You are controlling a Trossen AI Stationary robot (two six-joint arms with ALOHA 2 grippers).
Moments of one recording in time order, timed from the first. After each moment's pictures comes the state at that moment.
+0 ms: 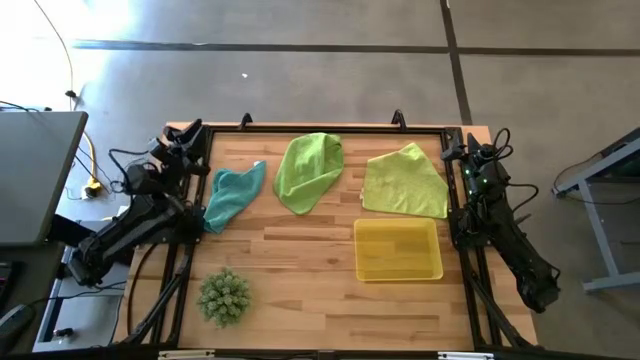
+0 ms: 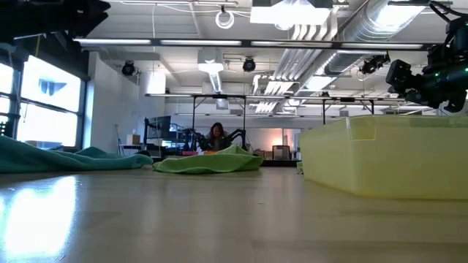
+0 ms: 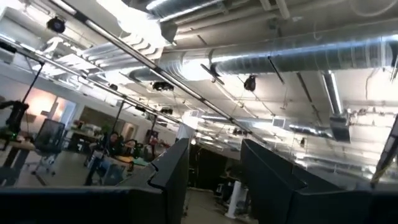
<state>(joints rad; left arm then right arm) 0.89 0.18 0.19 0.54 -0.03 -0.28 -1.12 0.01 0.01 0.06 0.33 0.36</state>
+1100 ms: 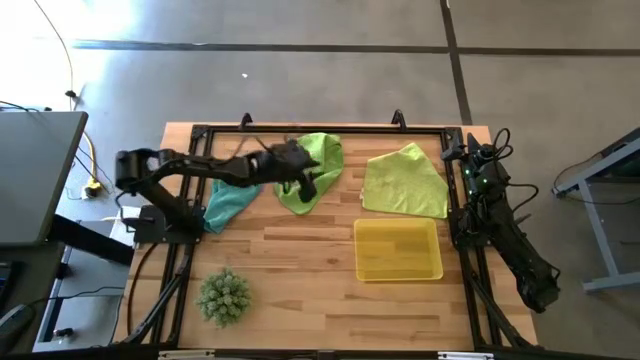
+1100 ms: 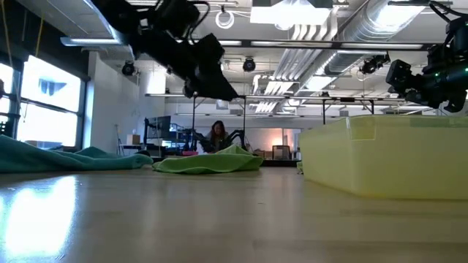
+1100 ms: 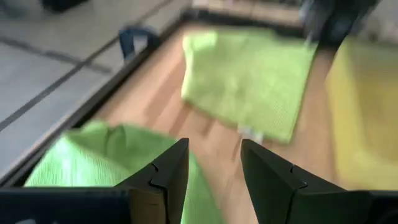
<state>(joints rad) 0.37 1.58 0.89 0.16 -0.14 -0.03 -1.12 0.01 0.01 0.06 0.33 0.36</state>
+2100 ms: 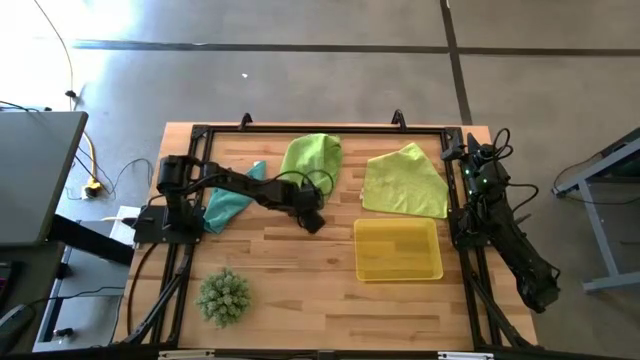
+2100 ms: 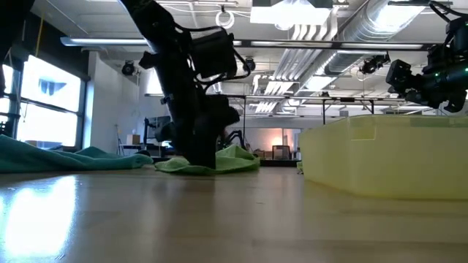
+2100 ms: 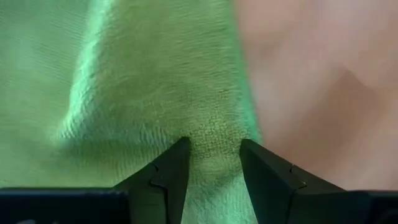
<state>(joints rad) 0.14 1.91 1.08 -0.40 -0.12 -0.64 -1.12 0.01 0.01 0.06 0.33 0.36</state>
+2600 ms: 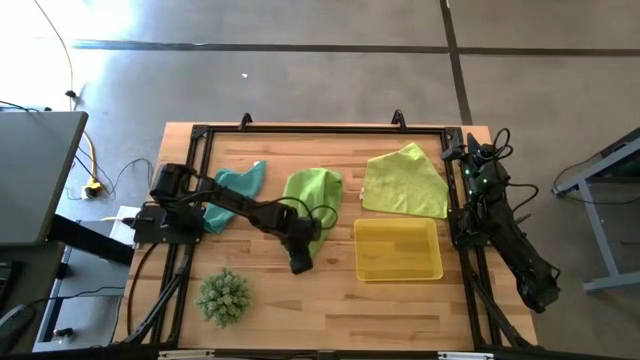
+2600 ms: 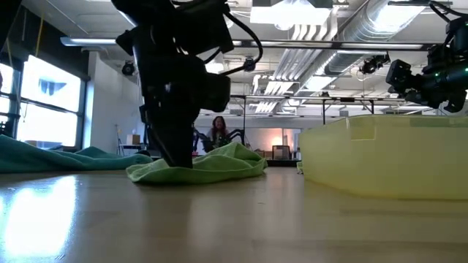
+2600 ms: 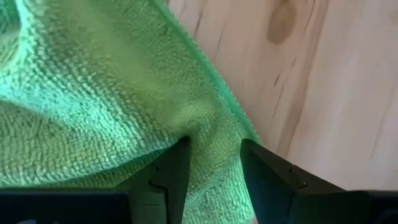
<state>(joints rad) -0.04 1.87 1.09 -0.43 0.15 -0.48 -1.12 0.01 0.01 0.06 0.33 0.36</state>
